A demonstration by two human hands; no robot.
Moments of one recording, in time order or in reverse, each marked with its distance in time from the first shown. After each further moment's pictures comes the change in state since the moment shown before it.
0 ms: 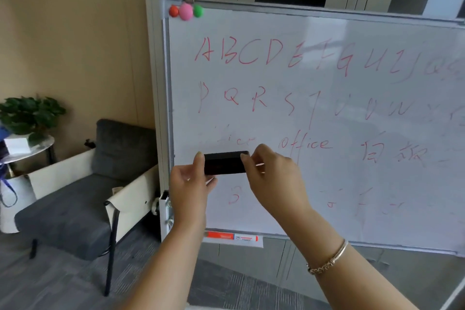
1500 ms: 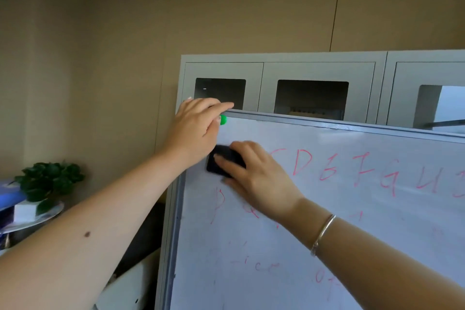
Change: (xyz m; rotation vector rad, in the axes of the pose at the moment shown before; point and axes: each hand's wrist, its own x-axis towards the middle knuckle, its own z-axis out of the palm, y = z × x) left_hand 0.183 0.225 0.102 0.998 -0.227 1.408; right_hand 0.239 -0.034 0.010 -0.319 0.398 -1.083
